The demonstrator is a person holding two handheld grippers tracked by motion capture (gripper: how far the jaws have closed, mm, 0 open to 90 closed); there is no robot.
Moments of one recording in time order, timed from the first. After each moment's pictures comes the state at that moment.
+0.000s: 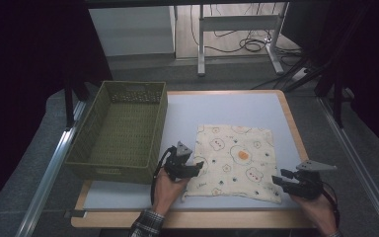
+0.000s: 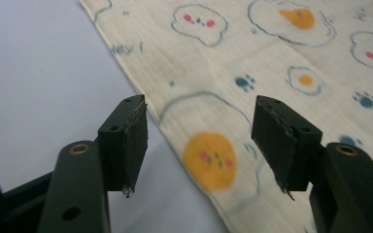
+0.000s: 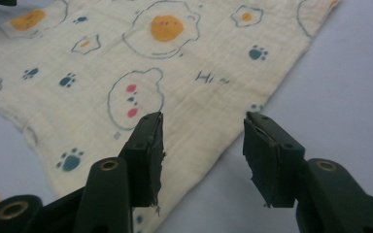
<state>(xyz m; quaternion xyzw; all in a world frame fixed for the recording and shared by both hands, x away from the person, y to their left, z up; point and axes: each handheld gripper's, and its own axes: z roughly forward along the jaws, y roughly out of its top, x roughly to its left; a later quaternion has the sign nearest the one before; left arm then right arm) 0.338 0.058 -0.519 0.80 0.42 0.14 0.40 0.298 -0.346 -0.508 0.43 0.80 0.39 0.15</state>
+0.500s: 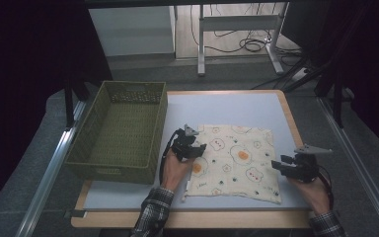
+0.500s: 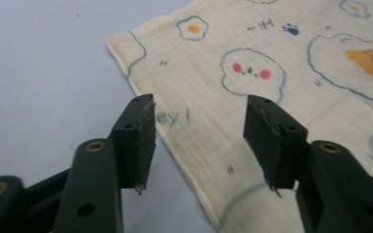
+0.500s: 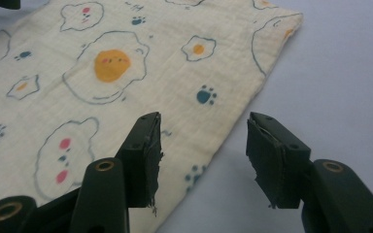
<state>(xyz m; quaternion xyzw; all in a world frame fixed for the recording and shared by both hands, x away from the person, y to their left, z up) 0.403 0.043 -0.520 0.81 0.42 0.16 0.38 0.349 -0.350 -0.510 0.46 0.78 0.39 0.16</state>
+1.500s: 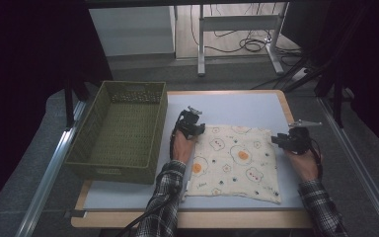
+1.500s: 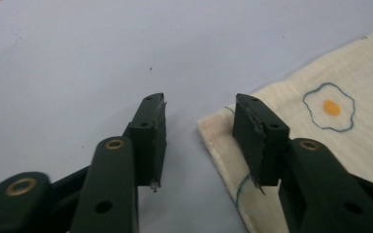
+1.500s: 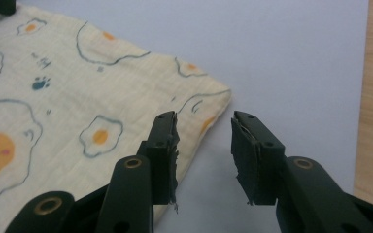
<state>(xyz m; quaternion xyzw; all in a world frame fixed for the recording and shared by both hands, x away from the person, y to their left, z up) 0.495 0.035 -0.538 0.78 0.48 0.20 0.35 0.441 -0.353 -0.508 0.47 0.78 0.37 0.19</state>
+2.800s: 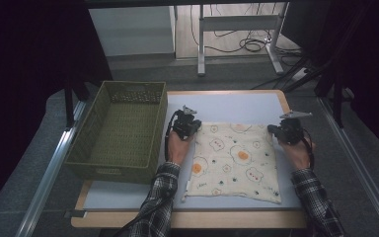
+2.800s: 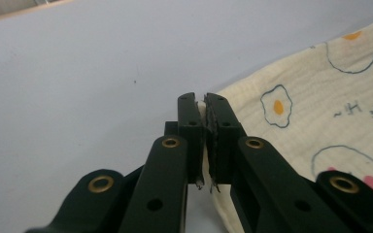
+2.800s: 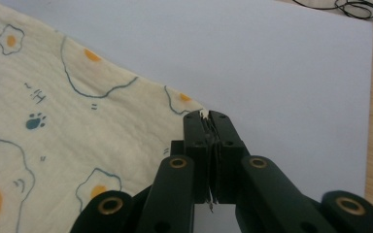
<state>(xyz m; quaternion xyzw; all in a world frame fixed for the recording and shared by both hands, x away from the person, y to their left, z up) 0.472 0.053 -0.515 0.78 0.44 0.17 0.42 0.462 -0.328 -0.493 0.43 0.79 0.37 0.22</state>
